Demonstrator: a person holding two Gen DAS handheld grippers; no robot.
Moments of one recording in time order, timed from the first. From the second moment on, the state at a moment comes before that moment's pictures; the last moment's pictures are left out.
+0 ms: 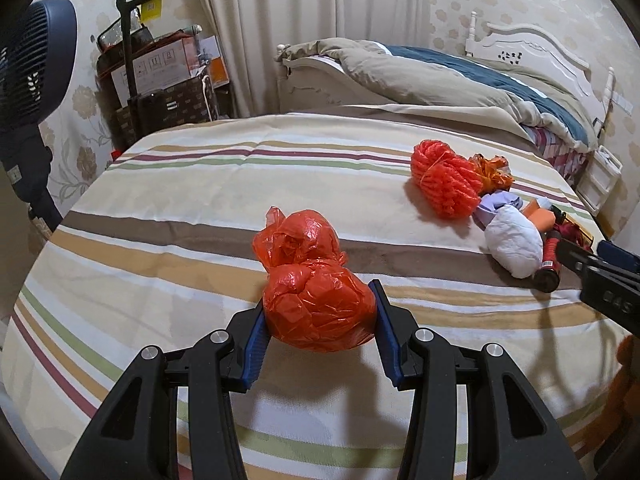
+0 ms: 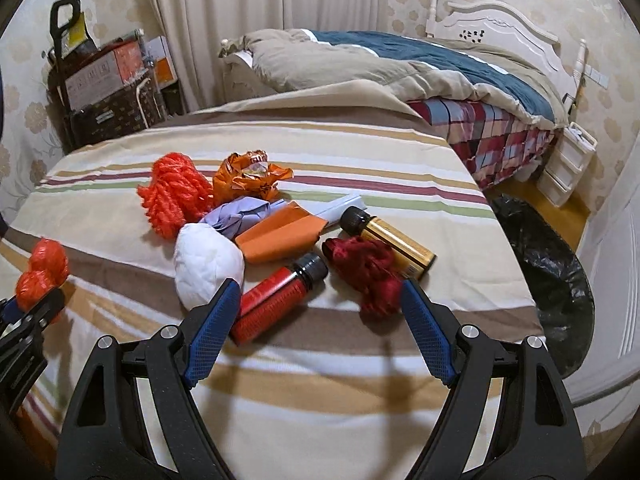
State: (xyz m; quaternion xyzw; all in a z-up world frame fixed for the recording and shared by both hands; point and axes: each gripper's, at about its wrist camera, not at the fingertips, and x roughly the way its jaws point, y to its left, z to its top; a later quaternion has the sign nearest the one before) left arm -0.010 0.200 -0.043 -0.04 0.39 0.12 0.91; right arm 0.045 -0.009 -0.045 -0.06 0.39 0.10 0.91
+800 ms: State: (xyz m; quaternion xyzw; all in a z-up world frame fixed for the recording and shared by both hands) left arm -0.006 0.202 -0.048 -0.05 0.40 0.11 0.91; right arm 0.035 -0.007 -0.056 -0.07 0.41 0.12 0.90
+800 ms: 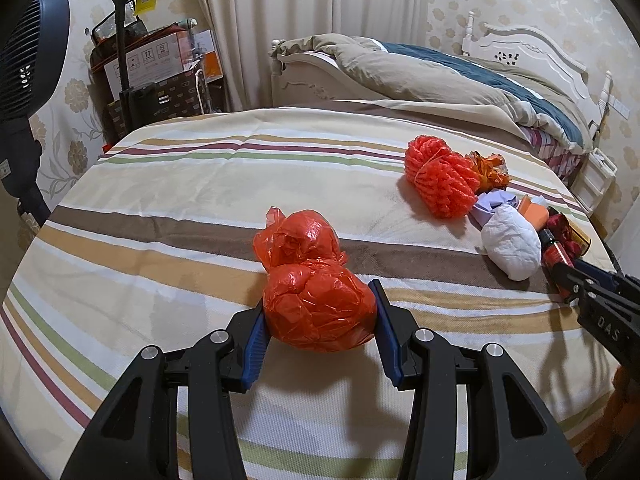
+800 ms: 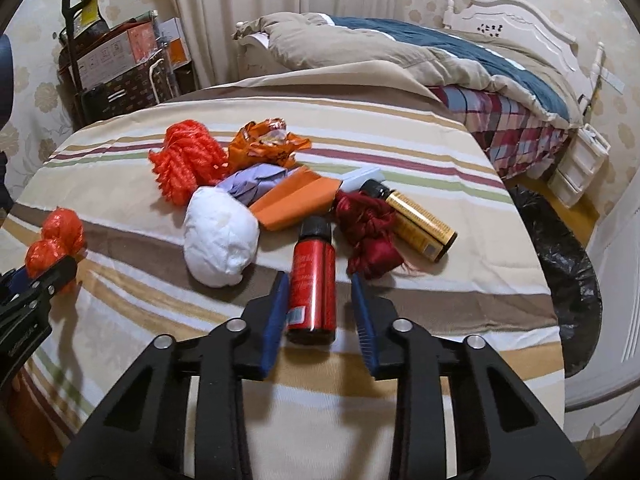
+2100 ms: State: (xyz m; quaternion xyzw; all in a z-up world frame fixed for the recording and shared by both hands) left arm -0.011 0.176 -0.039 -0.05 0.39 0.08 0.92; right arm 0.009 -0.049 -0.047 -0.03 0.39 0.14 0.91
